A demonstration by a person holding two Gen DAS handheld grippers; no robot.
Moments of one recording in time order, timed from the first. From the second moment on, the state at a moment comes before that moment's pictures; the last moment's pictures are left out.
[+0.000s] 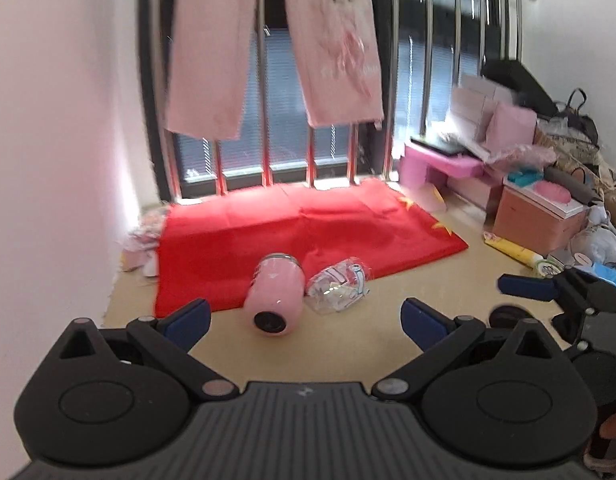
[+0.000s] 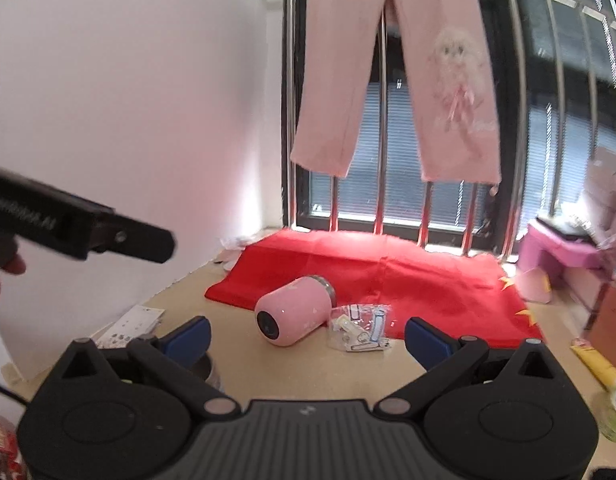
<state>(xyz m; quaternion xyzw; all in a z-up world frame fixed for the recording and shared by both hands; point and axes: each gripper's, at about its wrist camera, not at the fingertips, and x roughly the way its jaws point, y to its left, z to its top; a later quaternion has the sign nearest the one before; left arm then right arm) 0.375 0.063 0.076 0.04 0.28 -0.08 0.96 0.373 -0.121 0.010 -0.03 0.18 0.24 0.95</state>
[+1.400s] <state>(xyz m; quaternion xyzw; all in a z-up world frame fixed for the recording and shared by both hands) 0.726 0.087 -0.078 0.07 0.62 -0.11 0.77 0.608 -0.042 -0.038 -0.05 0.53 0.07 0.85</state>
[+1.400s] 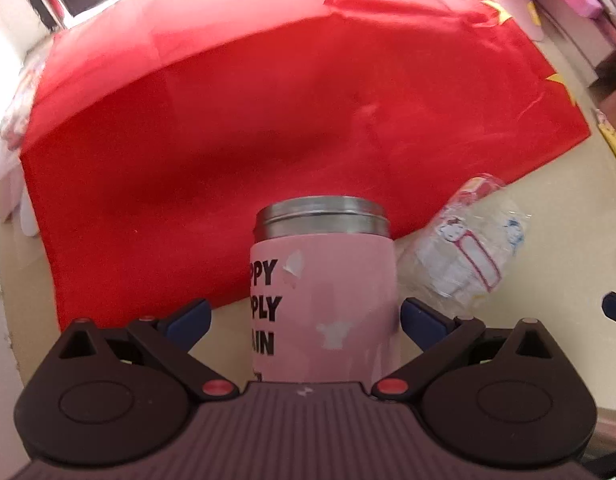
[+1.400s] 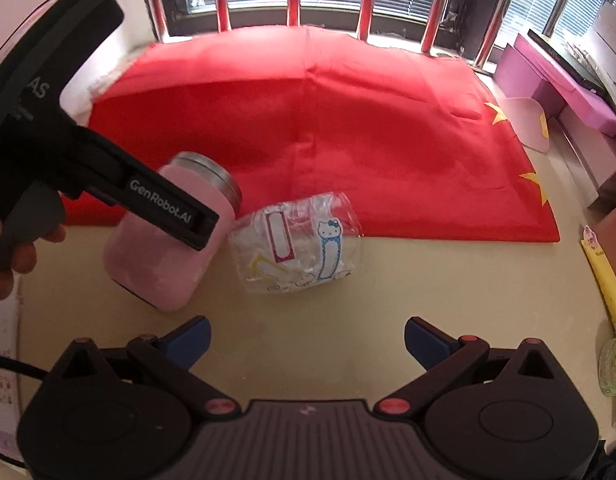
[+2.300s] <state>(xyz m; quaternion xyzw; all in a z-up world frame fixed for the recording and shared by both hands) 0.624 0.092 0.059 0.11 0.51 -0.10 0.85 0.520 -0.050 0.061 -0.03 0.41 0.14 0.90</state>
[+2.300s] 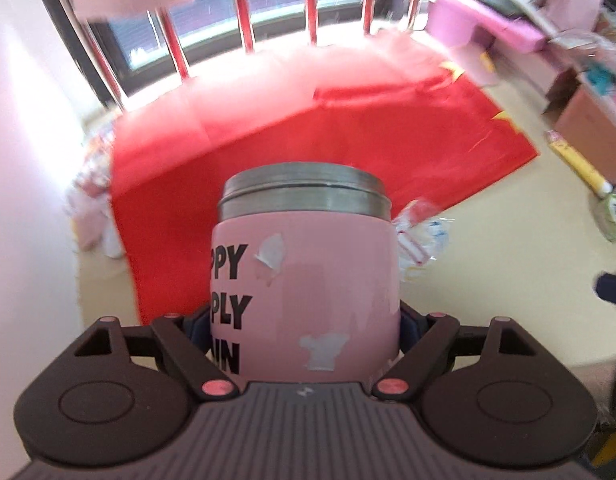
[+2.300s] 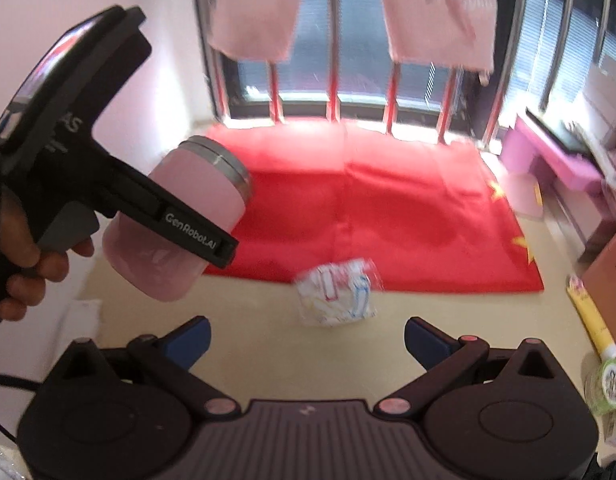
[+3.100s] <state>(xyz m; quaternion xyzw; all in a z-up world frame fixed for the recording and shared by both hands) 0.353 0.122 -0.041 0.16 0.49 -0.06 0.86 0.304 -0.075 -0.014 -0.03 0.24 0.28 0.93</state>
